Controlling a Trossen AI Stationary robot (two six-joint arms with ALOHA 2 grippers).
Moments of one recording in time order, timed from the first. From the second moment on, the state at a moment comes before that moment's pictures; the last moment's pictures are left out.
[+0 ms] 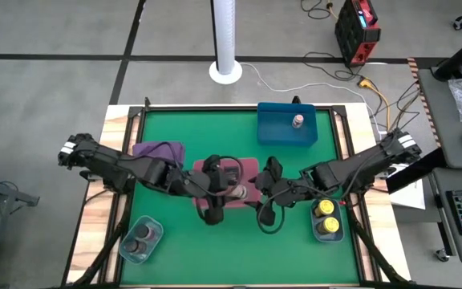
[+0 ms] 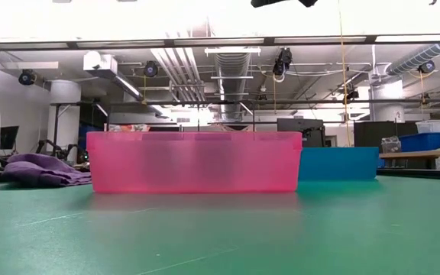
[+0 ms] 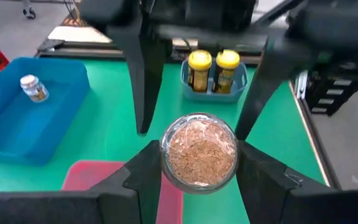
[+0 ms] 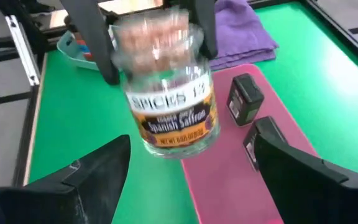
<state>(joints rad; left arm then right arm) -0.32 1.53 1.44 -0.46 -0.32 -0.23 0.37 1.53 1.38 -0.54 0.40 0.43</state>
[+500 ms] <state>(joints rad) -0.31 1.53 1.45 -0.45 -0.32 -0.24 0.37 1.55 1.38 -0.45 0.42 0.34</state>
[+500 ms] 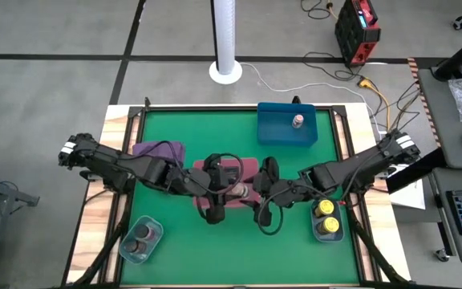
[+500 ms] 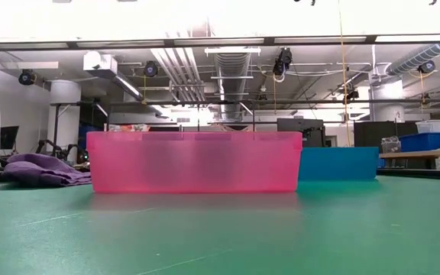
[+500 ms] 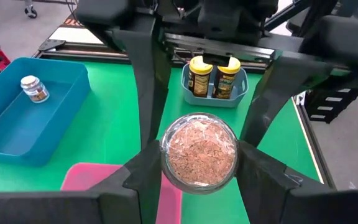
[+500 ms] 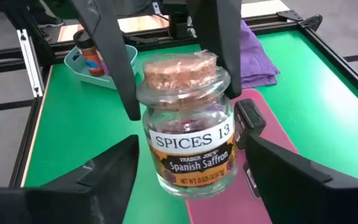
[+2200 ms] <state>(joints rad) -0.30 1.53 1.44 -0.01 -0.23 -0.08 0.56 1.42 1.20 0.12 0.83 0.01</state>
